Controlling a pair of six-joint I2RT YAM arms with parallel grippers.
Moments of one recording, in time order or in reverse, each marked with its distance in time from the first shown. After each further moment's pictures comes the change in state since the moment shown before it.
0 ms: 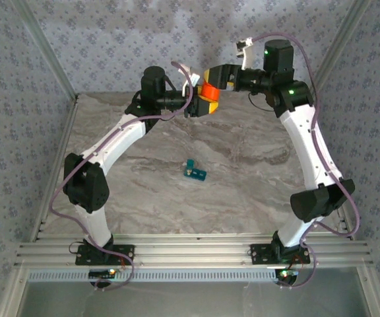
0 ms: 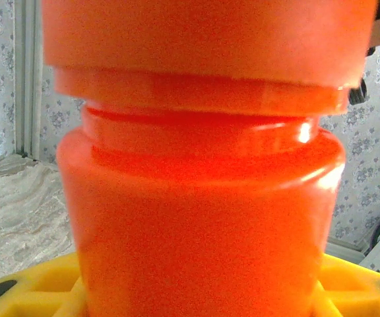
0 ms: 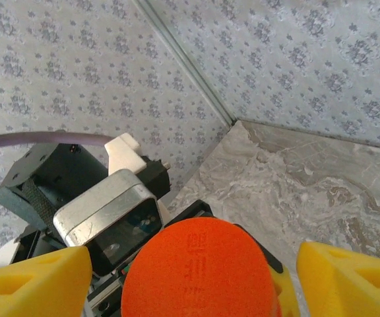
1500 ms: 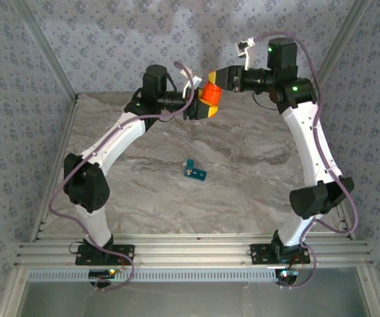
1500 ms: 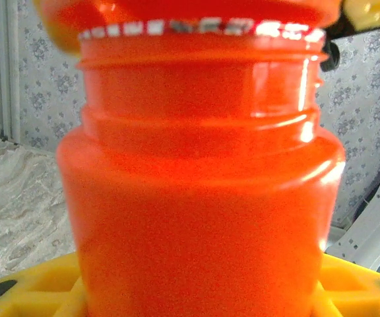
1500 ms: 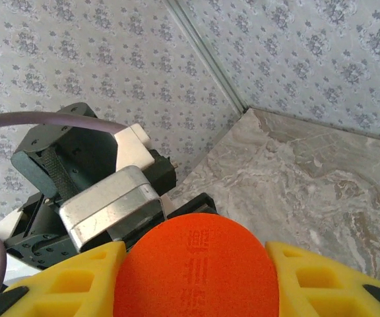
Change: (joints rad) left arm -0.003 0.006 0.053 -0.159 0.052 0.095; right arm -0.042 0.028 0.050 -0.079 -0.107 -0.078
